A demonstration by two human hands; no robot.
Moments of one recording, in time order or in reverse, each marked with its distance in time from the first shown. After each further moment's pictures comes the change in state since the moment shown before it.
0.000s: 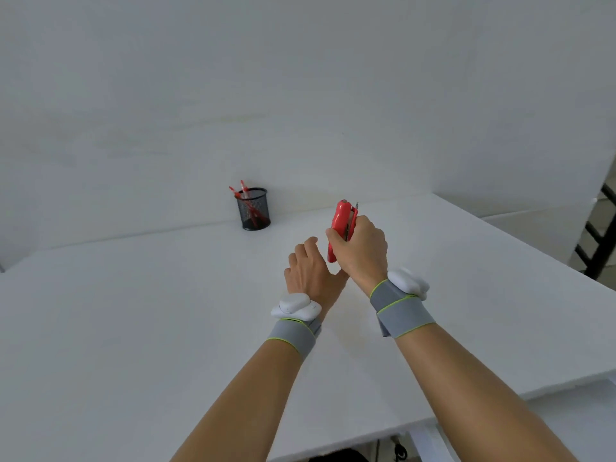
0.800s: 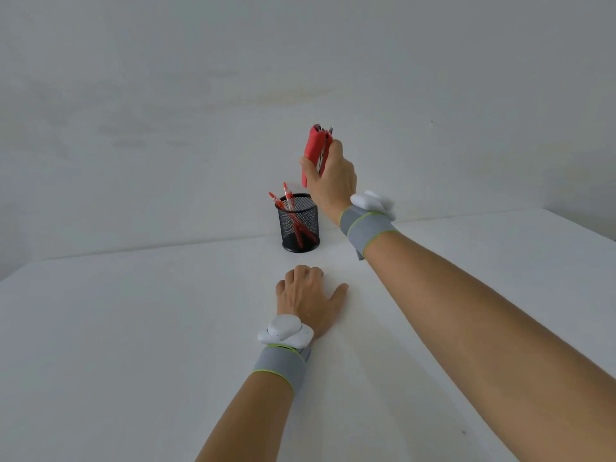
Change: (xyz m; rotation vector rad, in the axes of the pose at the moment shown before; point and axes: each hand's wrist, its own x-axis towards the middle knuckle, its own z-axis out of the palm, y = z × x) left_hand 0.139 -0.163 0.031 0.242 -0.179 -0.046; right_hand 0.176 -0.076 0.209 0.111 -0.074 -0.280
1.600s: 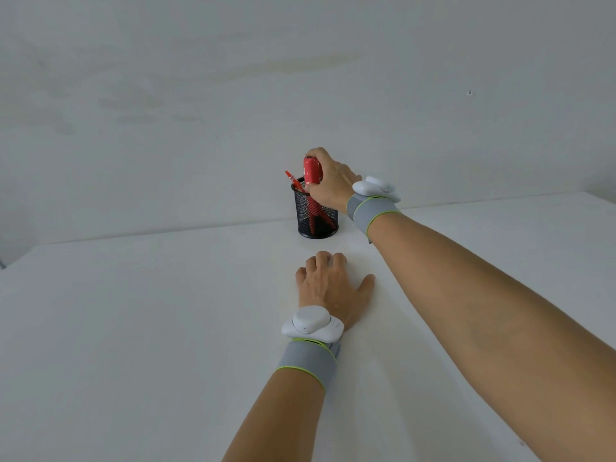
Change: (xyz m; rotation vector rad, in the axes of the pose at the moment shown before) left_hand -0.001 0.001 -0.003 0.000 -0.012 0.003; right_hand 0.012 0.039 0.053 -0.257 -0.366 -0.055
